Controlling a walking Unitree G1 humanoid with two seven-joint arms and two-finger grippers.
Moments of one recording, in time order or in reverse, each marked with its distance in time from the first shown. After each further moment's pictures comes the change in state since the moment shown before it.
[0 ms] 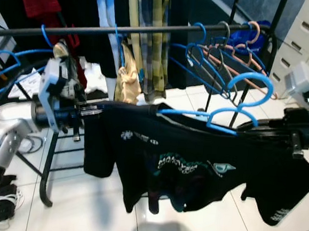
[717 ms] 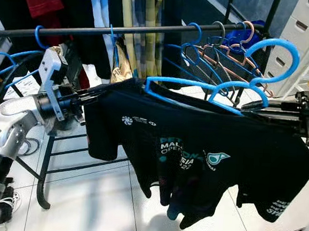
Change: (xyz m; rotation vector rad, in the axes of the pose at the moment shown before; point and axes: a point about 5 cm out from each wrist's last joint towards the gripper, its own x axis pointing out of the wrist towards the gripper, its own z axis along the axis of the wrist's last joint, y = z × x) left arm 0.003 0.016 -0.018 -0.033 0.038 0.169; right arm -0.009 0.001 0.018 -0.052 -0.177 -0.068
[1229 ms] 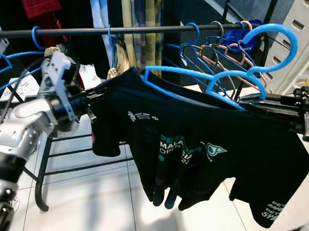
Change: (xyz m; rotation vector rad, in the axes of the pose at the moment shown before) left arm 0.028 -0.040 -0.028 -0.167 -0.032 0.030; right arm 0.023 0.003 -0.017 0.061 -0.103 -0.022
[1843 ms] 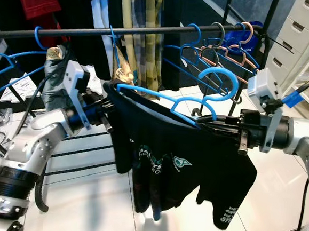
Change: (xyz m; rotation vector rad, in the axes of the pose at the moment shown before) left arm -0.006 -0.004 0.022 -0.002 -0.087 -0.041; right arm 0.051 0.004 -0.036 0.030 0.041 0.040
